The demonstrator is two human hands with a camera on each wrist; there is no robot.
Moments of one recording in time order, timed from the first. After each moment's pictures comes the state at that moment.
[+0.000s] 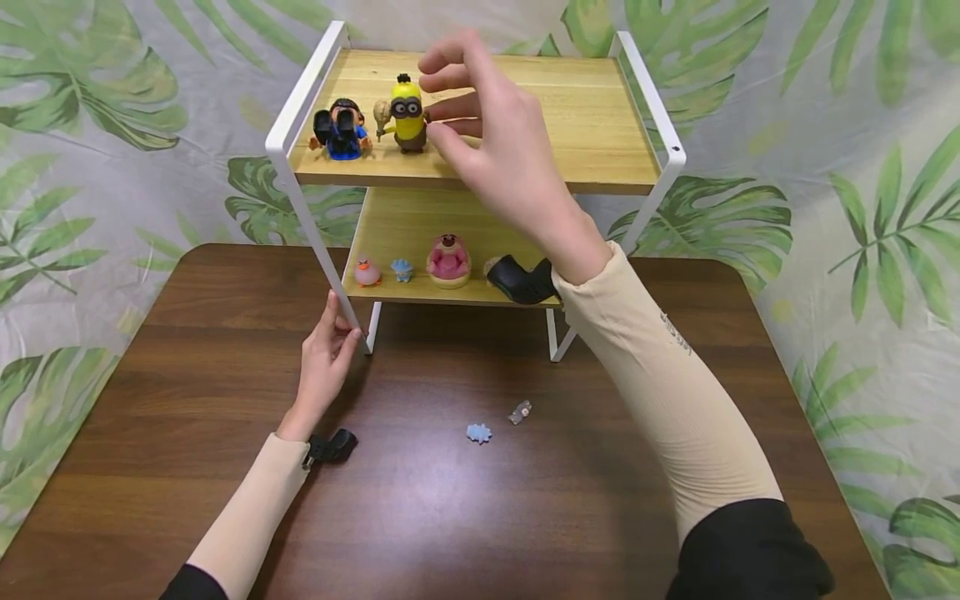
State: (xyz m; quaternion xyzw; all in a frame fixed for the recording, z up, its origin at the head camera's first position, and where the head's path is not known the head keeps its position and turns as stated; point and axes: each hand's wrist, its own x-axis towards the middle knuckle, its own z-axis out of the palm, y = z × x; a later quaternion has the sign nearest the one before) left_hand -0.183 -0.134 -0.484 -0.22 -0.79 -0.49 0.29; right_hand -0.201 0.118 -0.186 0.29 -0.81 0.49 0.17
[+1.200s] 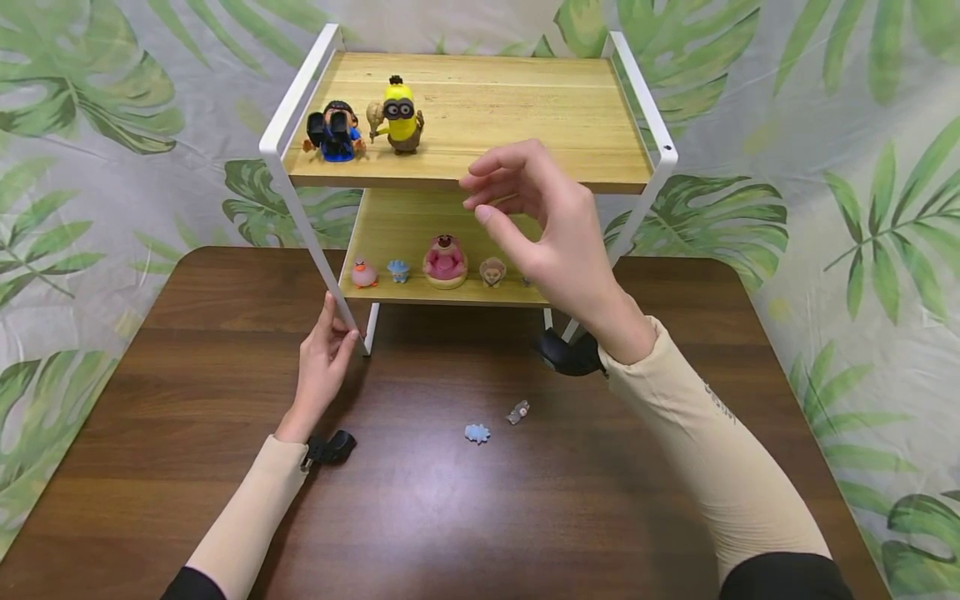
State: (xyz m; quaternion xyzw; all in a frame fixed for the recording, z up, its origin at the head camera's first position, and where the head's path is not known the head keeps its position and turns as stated) left_hand -0.180 -0.133 -0.481 -0.22 -0.79 -0.49 0.28; right_hand -0.158 0.159 -0.229 0.37 -0.71 0.57 0.20
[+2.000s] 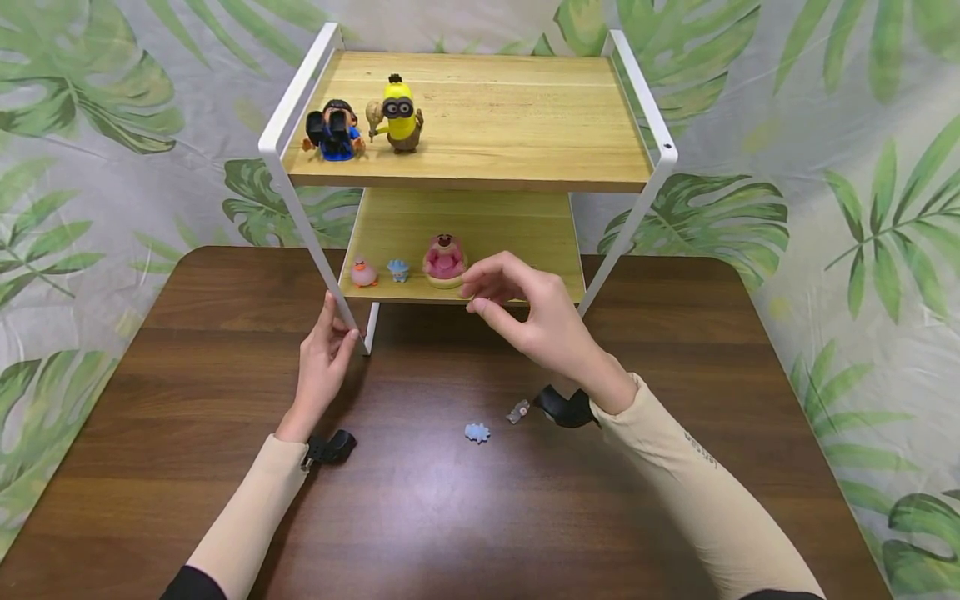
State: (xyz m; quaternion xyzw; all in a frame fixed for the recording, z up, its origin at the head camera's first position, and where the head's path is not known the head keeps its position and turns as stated) left_hand -0.181 -0.132 -0.482 -0.22 -0.79 -0.49 0.29; right_hand -0.147 0.168 -0.306 0.39 -0.74 0.53 0.11
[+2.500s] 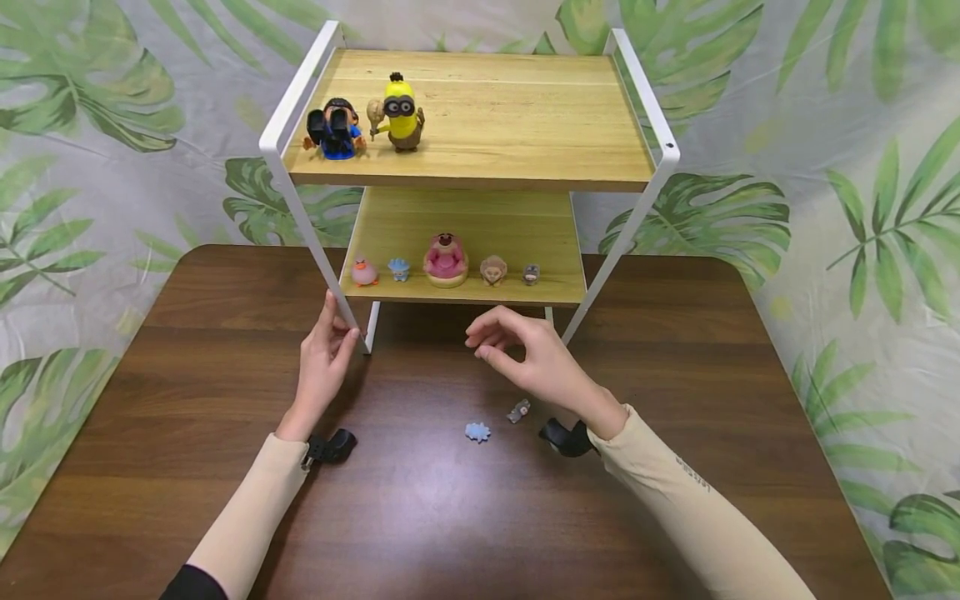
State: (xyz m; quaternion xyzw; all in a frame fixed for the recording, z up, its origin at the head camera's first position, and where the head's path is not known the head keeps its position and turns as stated) left_hand -0.181 -0.133 -0.482 -0.22 -0.79 -0.49 0.29; right_hand -0.139 0.178 -0.365 0.36 -0.78 0.51 0.03
